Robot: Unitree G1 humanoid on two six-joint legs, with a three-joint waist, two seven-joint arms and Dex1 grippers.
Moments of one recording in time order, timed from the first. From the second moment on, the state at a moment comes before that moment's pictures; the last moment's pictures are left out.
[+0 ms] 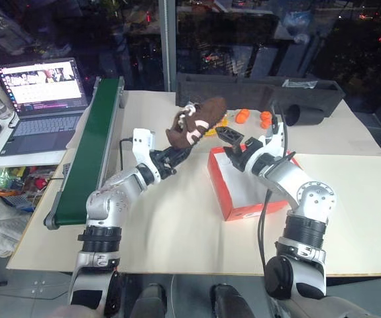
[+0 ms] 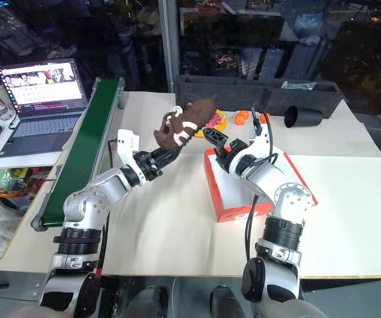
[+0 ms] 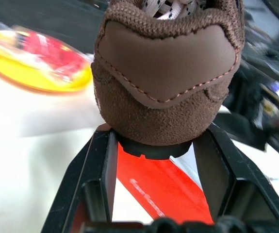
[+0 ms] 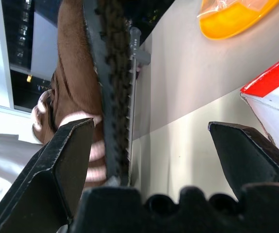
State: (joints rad) left arm -0.58 0.21 0.07 0.03 -0.57 0.68 -0.50; right arm -0.72 -0.03 -0.48 0.04 1.24 1.05 -0.30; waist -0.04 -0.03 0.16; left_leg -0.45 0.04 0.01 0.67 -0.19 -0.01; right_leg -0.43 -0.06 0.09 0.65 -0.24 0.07
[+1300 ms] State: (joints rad) left arm -0.48 0.29 -0.15 -0.07 -0.40 0.56 -0.63; right arm -0.81 -0.24 -0.37 0.02 1.04 0.84 -0.33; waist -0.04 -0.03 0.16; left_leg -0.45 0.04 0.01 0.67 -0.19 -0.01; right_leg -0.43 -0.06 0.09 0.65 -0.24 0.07
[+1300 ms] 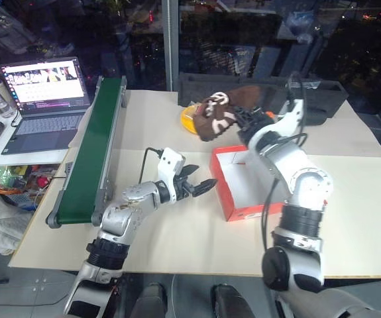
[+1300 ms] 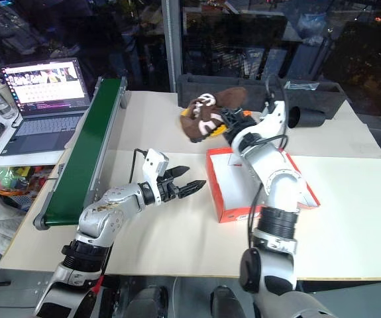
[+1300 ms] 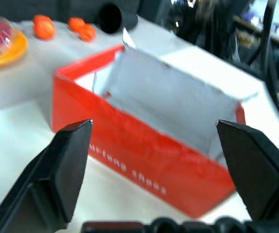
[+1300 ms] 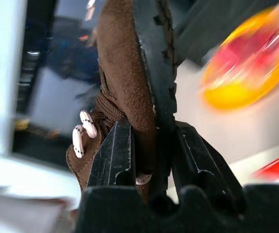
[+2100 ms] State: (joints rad) left arm -0.39 0.28 -0.25 -0.11 -0.29 0.44 -0.72; right arm -0.81 -0.73 0.30 0.27 0.44 1.11 0.30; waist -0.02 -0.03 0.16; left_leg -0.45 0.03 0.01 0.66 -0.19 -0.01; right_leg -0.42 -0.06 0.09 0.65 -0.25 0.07
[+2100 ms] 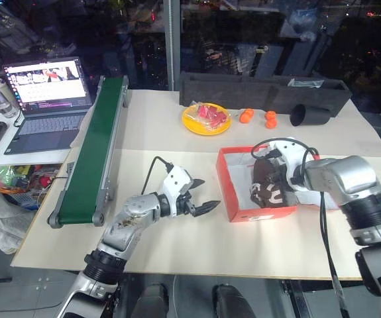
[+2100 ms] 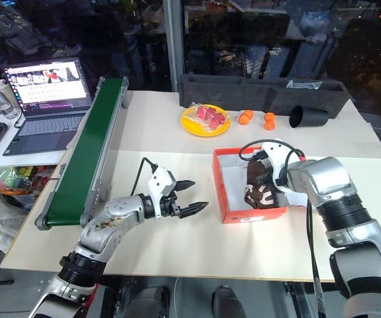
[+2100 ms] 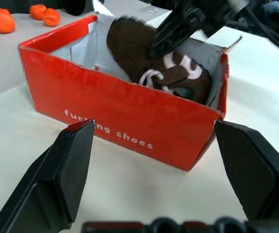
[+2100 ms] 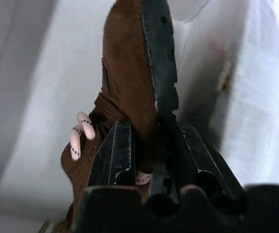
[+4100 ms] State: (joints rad) left arm -0.62 0.36 0.20 0.45 -0.12 0.37 -0.14; right arm -0.27 -0.50 0.27 -0.47 0.30 0.60 0.66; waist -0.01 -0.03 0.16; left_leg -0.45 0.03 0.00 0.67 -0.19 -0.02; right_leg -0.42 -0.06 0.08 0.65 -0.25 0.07
